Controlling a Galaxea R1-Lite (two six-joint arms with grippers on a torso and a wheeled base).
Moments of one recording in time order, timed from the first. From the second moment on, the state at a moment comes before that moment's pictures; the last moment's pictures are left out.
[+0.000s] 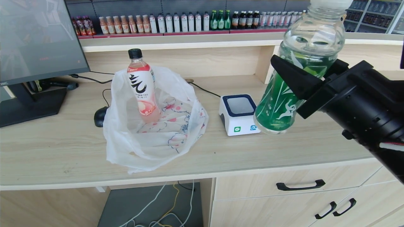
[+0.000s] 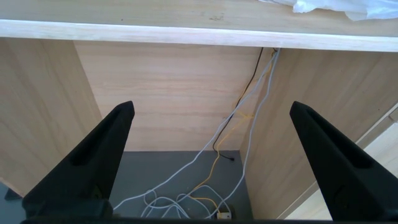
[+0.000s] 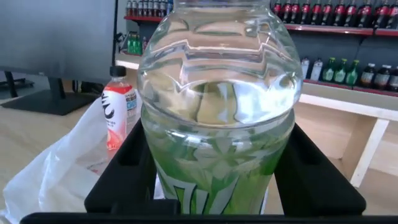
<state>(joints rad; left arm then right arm) 0.00 0.00 0.00 0.00 0.00 0.00 0.70 1.48 -0.66 -1.31 -0.06 -0.23</state>
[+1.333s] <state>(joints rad) 0.00 0.00 0.00 0.00 0.00 0.00 0.64 1.67 -0.70 -1.44 -0.06 -0.18</state>
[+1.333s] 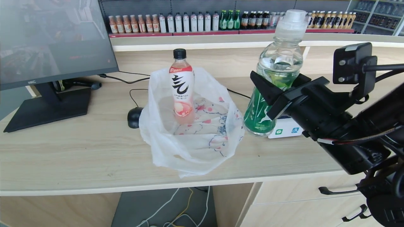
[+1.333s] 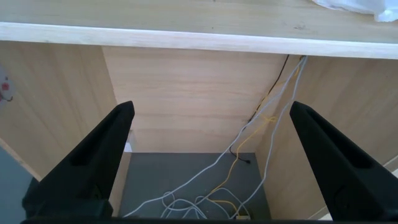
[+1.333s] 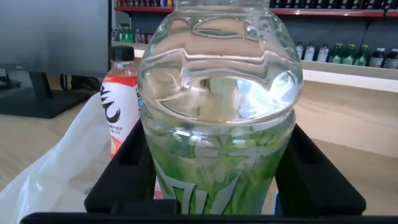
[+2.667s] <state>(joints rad) 0.00 0.00 0.00 0.00 0.00 0.00 0.64 1.78 -0.90 -1.44 -0.07 -0.18</state>
